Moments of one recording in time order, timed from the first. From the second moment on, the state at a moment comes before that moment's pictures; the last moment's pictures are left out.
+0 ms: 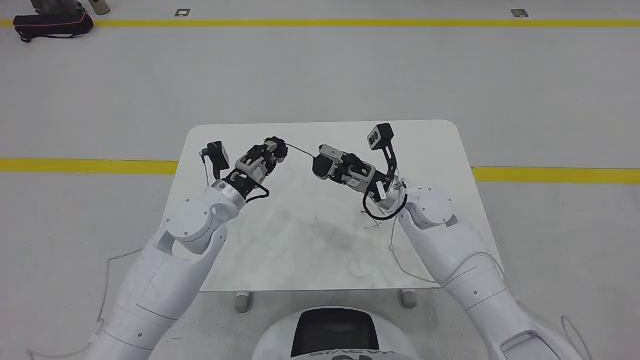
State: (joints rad) left arm 1.42 -1.10 -1.20 -1.68 -0.53 0.08 -0.20; right arm -1.21 -1.35 1.08 -1.27 0.47 -0.34 0.78
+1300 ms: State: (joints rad) left arm 1.42 -1.11 -1.21 -1.68 -0.51 0.10 -0.21; right arm -1.19 -1.38 1.06 -1.23 0.39 -0.34 0.75
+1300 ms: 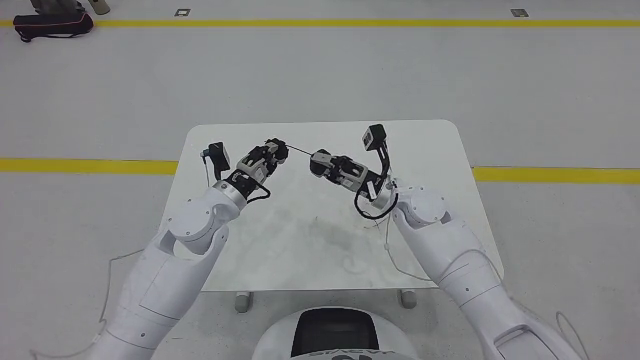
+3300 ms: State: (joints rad) left arm 1.42 -1.13 -1.22 -1.66 -0.49 0.11 -0.21; right arm -1.20 -1.40 1.09 -1.19 0.37 -0.34 0.75
